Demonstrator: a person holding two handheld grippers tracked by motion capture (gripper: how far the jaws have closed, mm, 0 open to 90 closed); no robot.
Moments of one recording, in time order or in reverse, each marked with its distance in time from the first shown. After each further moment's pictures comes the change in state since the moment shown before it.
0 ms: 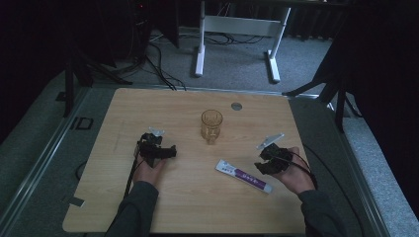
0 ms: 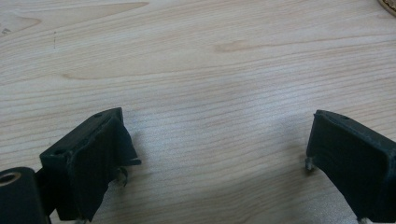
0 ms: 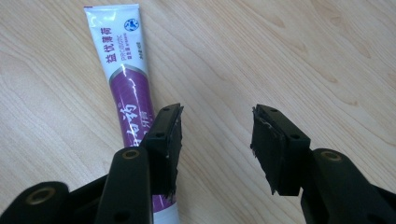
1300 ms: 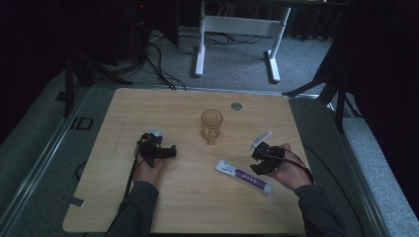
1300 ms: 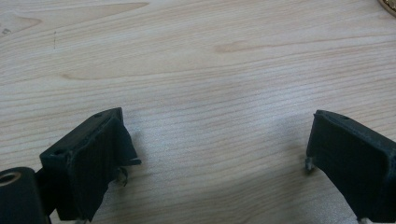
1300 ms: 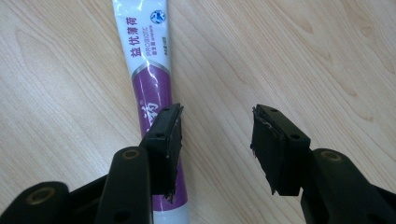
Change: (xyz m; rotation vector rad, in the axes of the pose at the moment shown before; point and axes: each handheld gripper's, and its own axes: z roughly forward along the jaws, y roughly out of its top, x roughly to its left) left arm 0.000 0.000 0.000 0.001 0.001 0.000; right arm 0.011 0.021 0.003 0.092 0.038 -0.102
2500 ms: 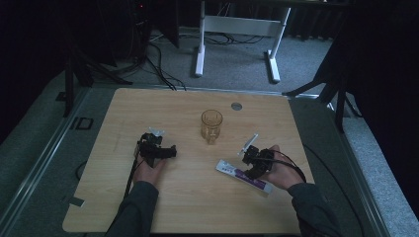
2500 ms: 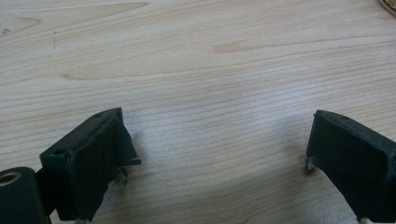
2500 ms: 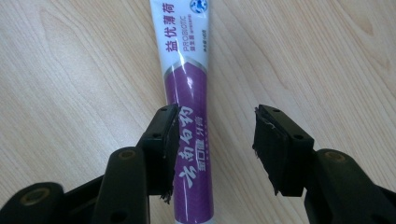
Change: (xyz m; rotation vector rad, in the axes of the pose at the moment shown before) left arm 0.000 0.000 0.000 0.000 0.000 0.000; right arm 0.014 0.013 0.019 0.086 0.073 -0.071
